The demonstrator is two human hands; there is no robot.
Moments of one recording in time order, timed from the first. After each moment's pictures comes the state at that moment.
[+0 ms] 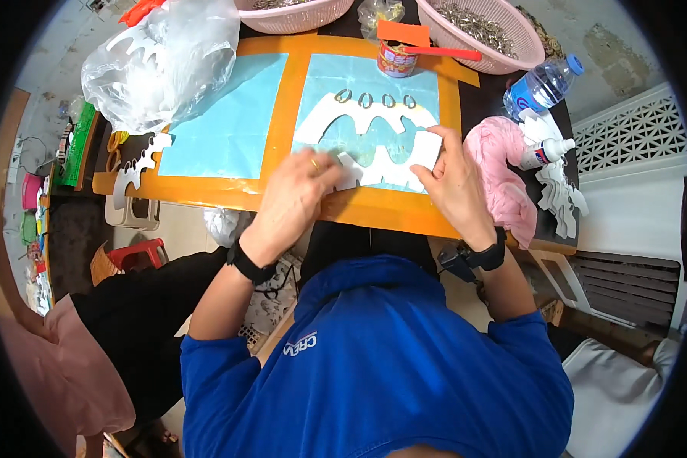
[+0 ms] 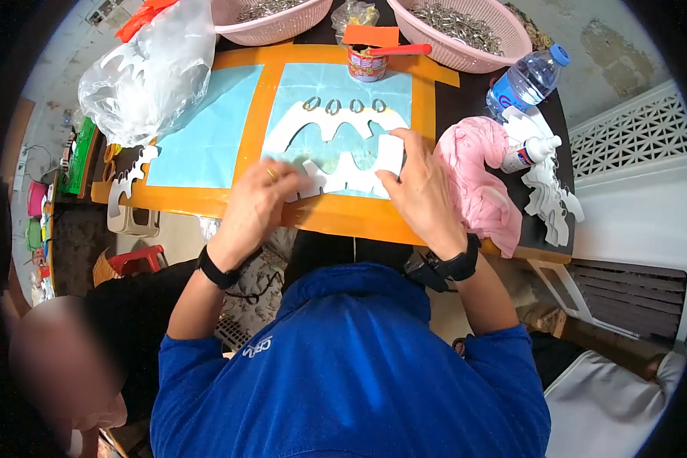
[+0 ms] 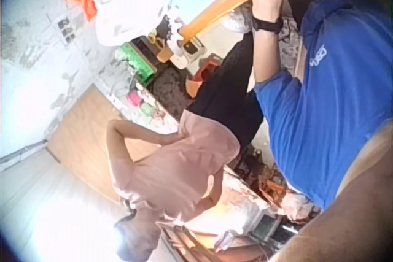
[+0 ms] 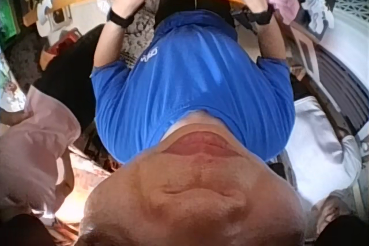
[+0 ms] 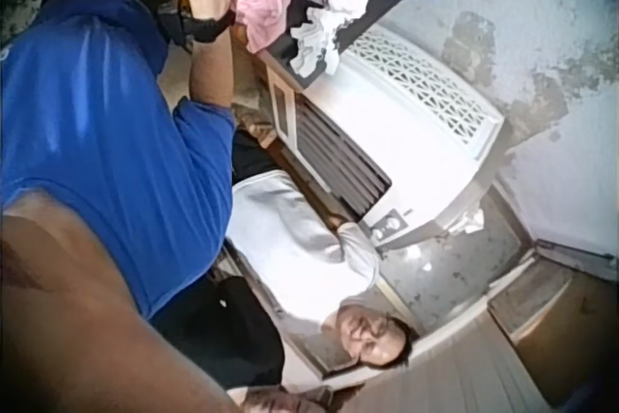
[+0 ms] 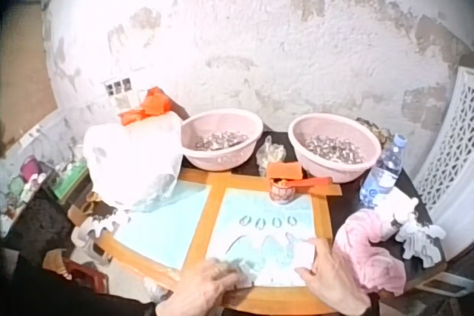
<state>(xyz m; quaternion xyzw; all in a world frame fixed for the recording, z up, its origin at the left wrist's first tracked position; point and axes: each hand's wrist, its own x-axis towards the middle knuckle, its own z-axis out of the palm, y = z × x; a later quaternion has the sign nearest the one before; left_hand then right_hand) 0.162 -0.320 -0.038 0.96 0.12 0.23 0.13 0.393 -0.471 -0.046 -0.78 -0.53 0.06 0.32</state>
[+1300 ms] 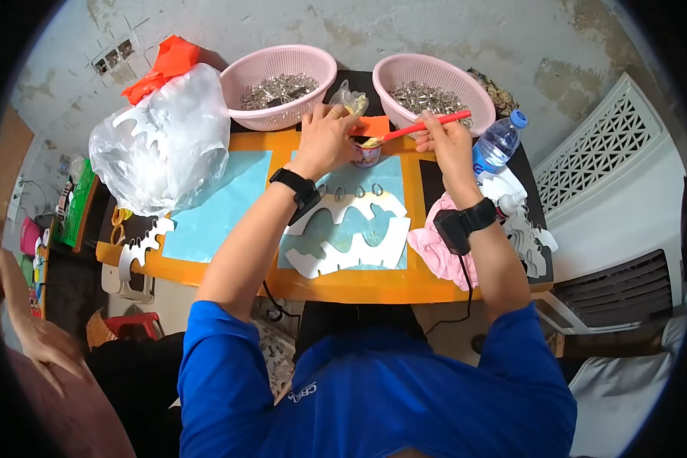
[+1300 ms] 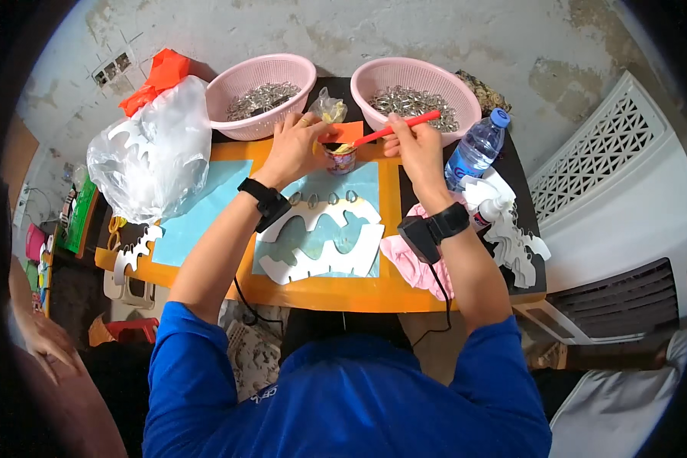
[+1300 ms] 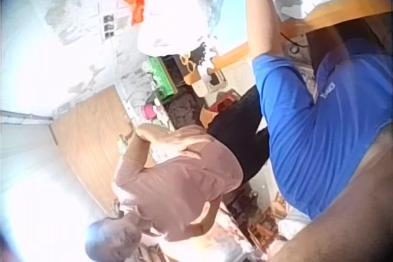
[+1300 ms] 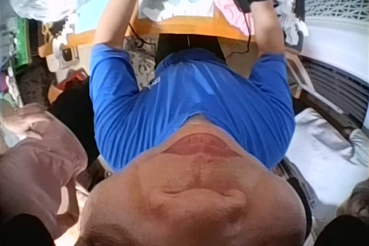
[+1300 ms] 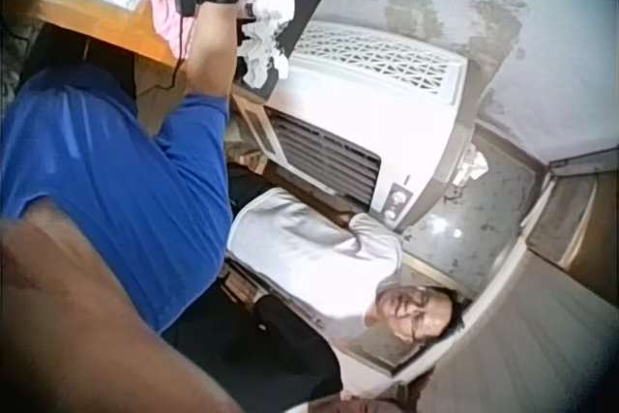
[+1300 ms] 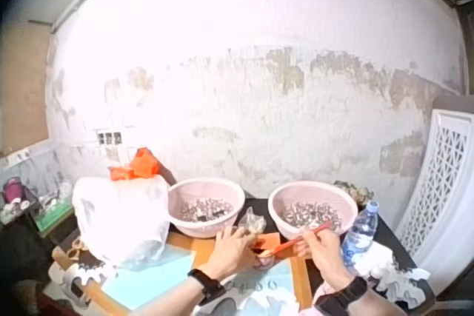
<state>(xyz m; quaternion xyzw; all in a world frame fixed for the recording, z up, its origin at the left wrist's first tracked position) 0.340 -0.200 -0.005 0.95 0.18 0.24 0.08 0.514 -0.372 0.005 -0.62 -0.36 0.16 0.68</state>
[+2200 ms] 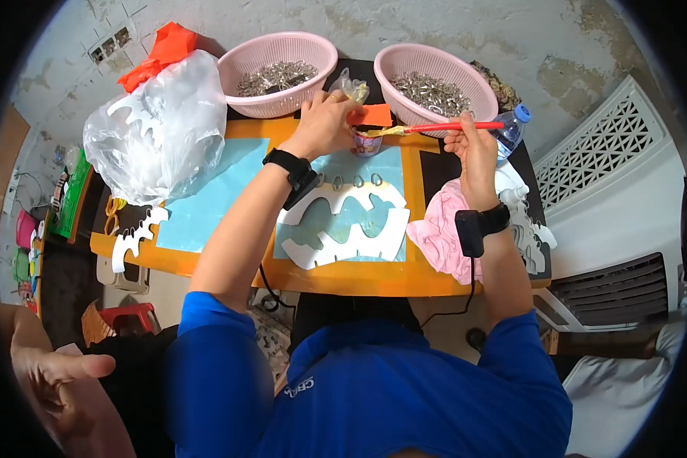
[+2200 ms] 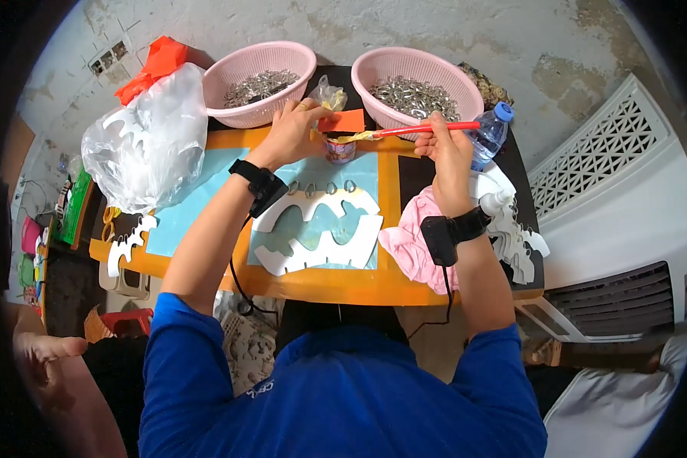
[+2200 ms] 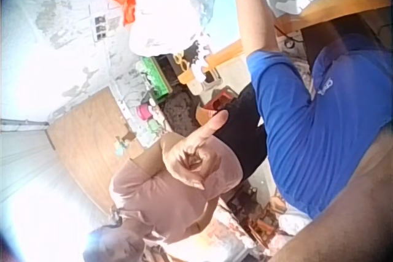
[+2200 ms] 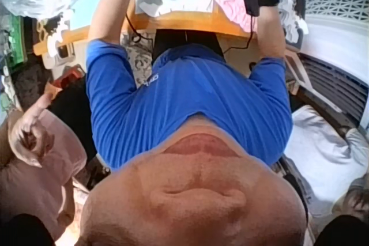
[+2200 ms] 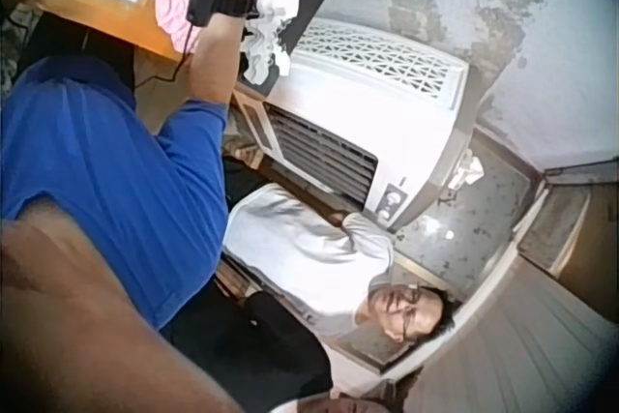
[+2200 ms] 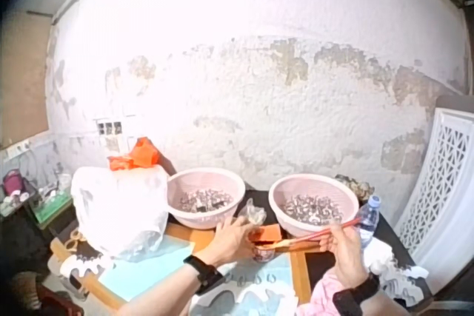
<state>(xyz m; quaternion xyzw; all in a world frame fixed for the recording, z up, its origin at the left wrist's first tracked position) 0.341 -0.191 0.004 0.96 0.18 0.18 0.15 0.526 -0.410 0.001 -0.56 -0.26 0.19 0.76</state>
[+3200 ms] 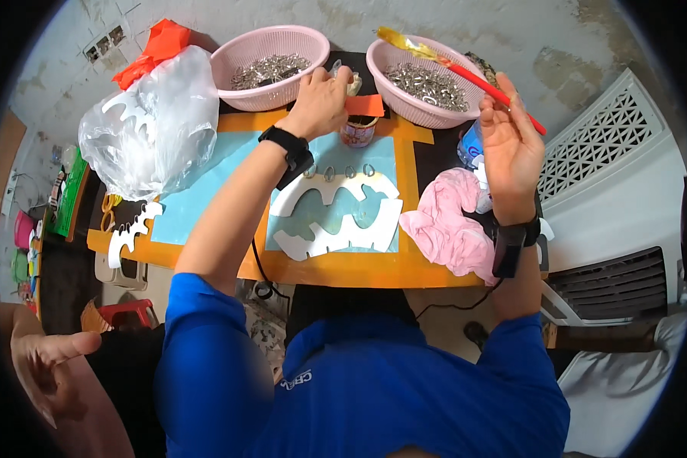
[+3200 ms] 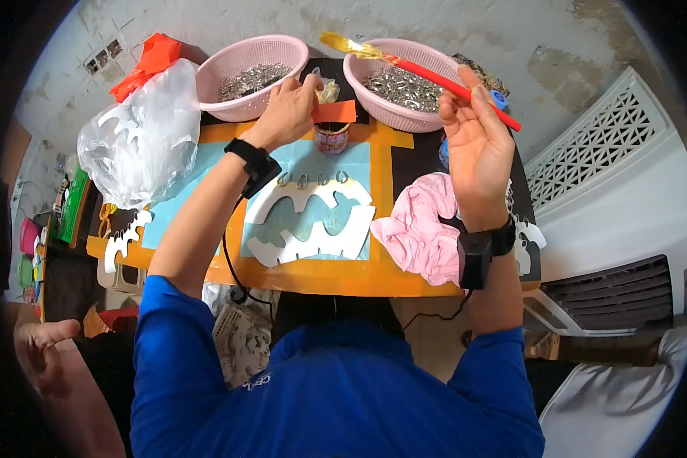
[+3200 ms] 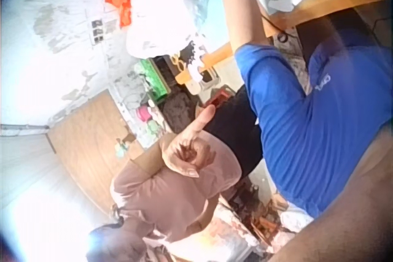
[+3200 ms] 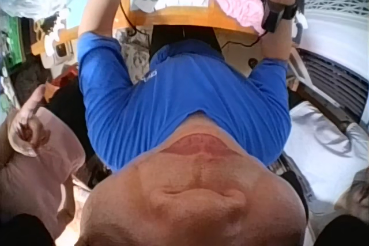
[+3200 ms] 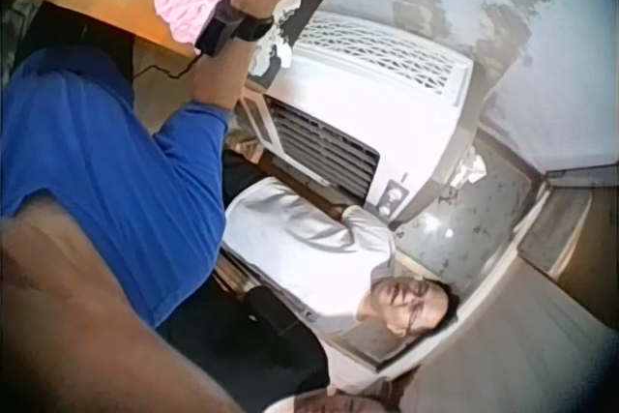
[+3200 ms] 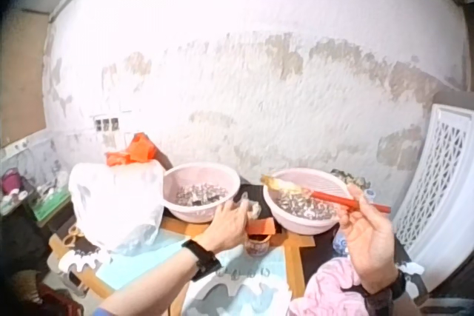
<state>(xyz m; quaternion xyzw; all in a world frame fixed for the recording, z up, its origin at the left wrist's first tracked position) 0.366 -0.178 0.002 0.96 0.15 0.24 0.03 0.499 -0.455 0.079 -0.32 -0.31 0.24 0.86</state>
